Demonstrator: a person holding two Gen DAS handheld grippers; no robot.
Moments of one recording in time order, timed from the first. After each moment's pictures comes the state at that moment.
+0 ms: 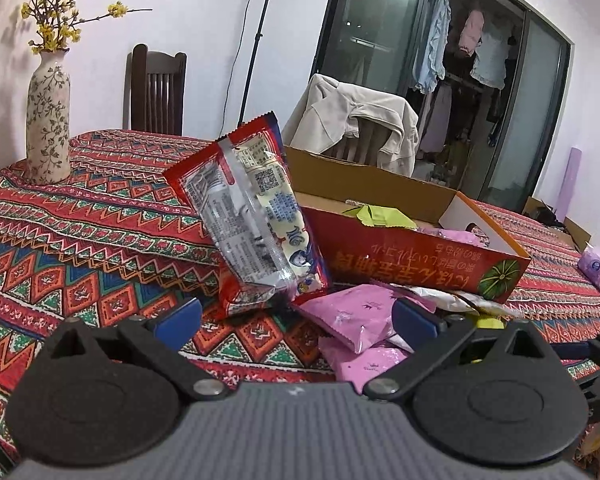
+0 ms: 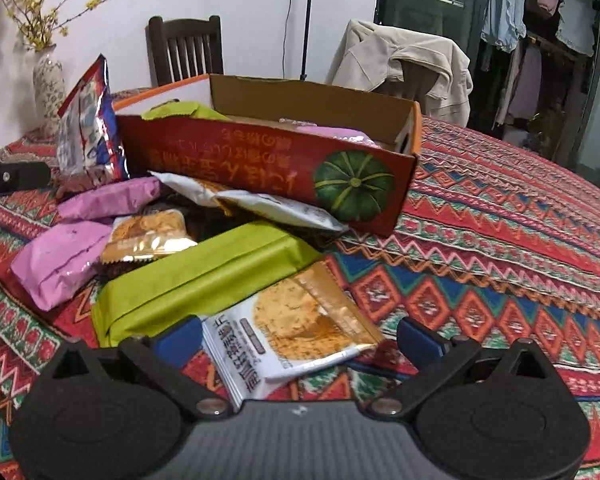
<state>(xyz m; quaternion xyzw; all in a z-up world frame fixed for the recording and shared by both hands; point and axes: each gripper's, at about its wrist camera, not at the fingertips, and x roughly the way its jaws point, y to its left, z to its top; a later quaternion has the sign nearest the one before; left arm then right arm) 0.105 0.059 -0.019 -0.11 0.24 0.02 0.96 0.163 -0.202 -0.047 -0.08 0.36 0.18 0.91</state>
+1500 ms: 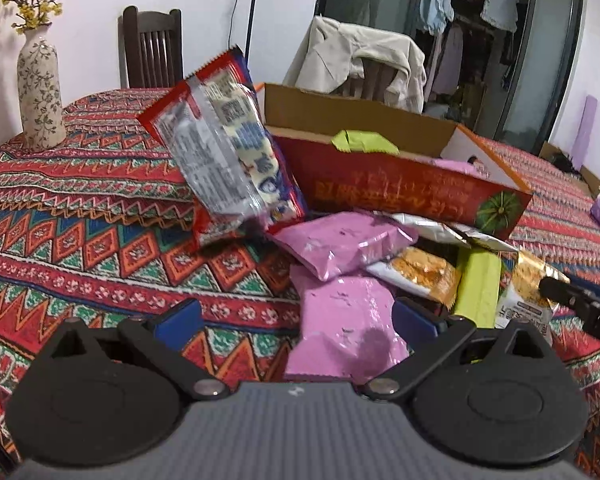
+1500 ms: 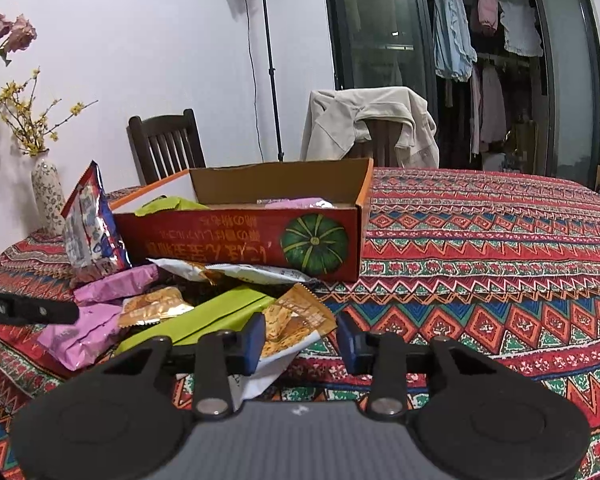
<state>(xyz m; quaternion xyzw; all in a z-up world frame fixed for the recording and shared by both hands) 0.106 0.017 -0.030 -0.08 0.34 0.04 0.94 0.127 -0.243 -0.034 0.01 0.25 0.17 0.95</state>
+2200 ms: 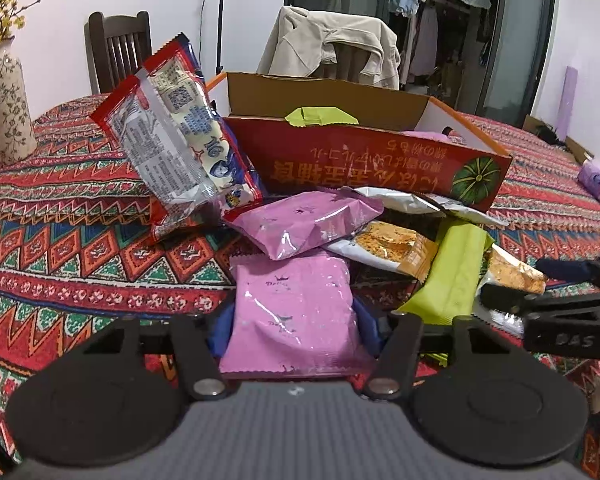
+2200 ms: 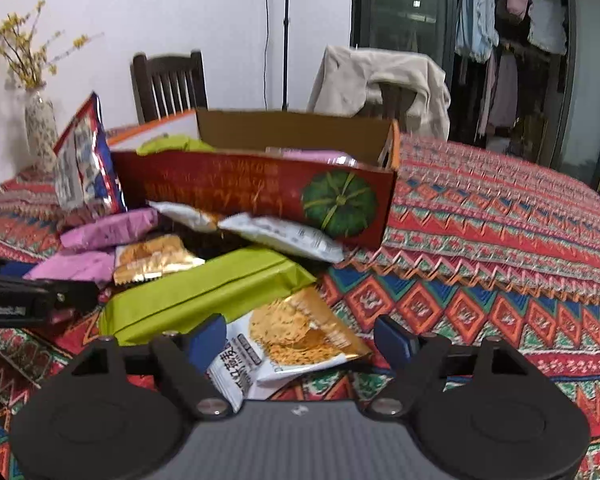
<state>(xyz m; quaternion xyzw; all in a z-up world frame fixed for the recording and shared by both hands) 0.111 -0.001 -0.041 -0.05 0.34 0.00 0.94 0.149 -0.203 -0.046 -0.05 0.33 0.16 0.93</state>
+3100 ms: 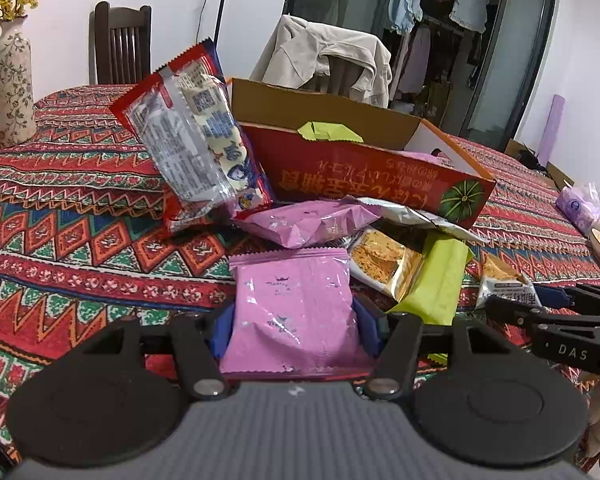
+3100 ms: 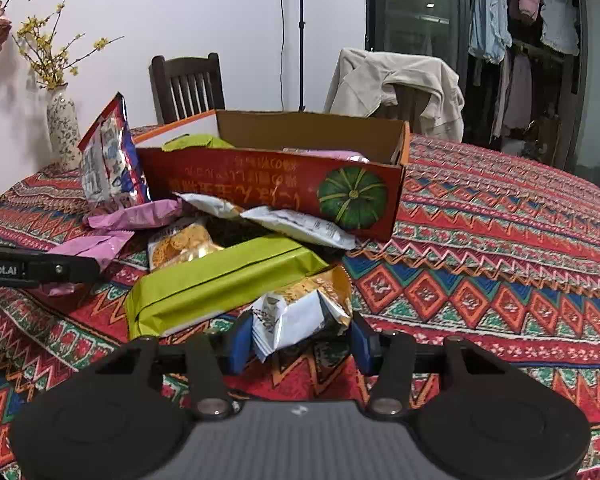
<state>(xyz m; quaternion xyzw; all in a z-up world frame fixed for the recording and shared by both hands) 0.093 0.021 -0.034 -0.09 0.33 -0.02 0.94 0.122 -0.217 -0.036 -0.05 0.30 0.18 0.93</state>
